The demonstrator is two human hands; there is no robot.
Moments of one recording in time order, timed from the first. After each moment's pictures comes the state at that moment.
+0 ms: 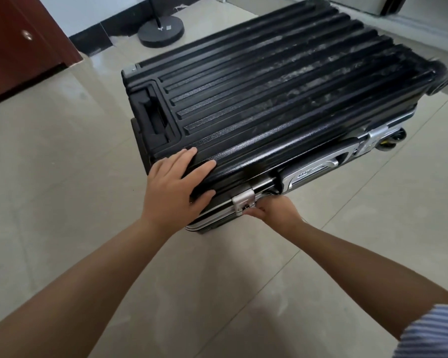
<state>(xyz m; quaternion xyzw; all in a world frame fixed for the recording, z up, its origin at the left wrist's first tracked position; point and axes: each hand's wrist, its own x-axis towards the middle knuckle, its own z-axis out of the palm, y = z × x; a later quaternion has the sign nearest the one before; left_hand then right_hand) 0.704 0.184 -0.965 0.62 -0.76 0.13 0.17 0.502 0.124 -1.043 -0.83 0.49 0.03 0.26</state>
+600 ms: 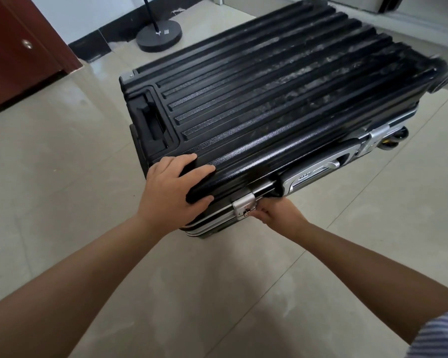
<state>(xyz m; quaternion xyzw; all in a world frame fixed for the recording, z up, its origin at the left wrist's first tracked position) 0.710 0.176 -0.956 0.60 -0.77 0.09 0.19 0.494 0.121 -1.045 -0.83 0.45 -0.05 0.31</state>
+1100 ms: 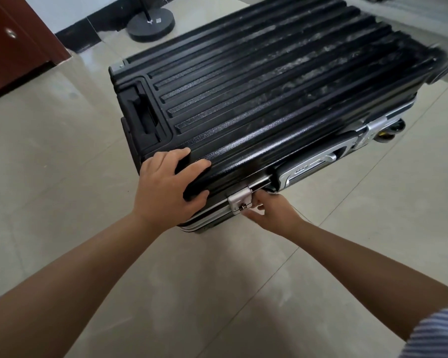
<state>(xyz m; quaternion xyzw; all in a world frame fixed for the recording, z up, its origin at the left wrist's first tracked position) 0.710 0.173 -0.963 0.60 -0.77 0.12 0.18 0.498 0.132 -1.048 -0.80 0.48 -0.10 0.36</state>
